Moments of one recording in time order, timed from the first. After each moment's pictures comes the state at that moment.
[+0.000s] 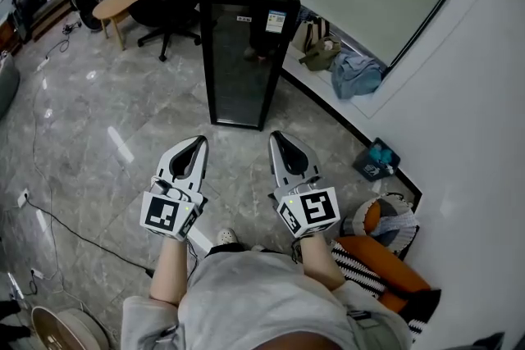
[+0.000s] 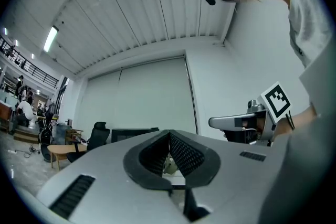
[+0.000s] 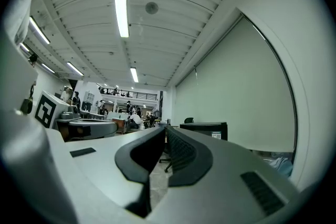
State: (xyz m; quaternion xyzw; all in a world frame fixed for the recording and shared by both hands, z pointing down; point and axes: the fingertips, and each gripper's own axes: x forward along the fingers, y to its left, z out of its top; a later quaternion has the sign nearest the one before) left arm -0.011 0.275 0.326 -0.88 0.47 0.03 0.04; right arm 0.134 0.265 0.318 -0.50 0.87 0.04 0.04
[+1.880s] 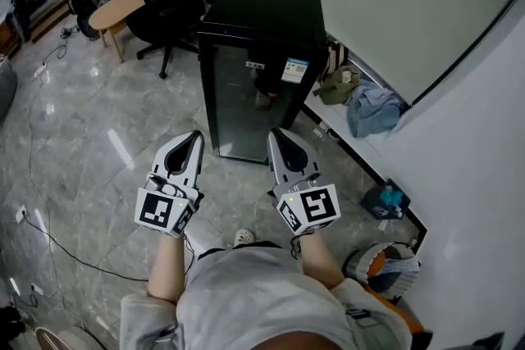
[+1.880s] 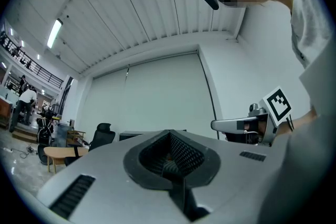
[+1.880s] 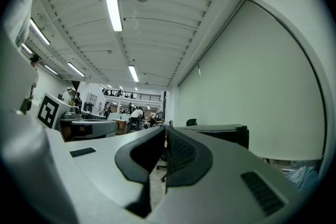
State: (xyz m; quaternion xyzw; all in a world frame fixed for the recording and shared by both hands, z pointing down) left arm -0.046 -0.003 0.324 -0.86 0.50 0.06 0.05; right arm 0.105 -0.017 0.322 -0.47 0.88 0.04 0.04
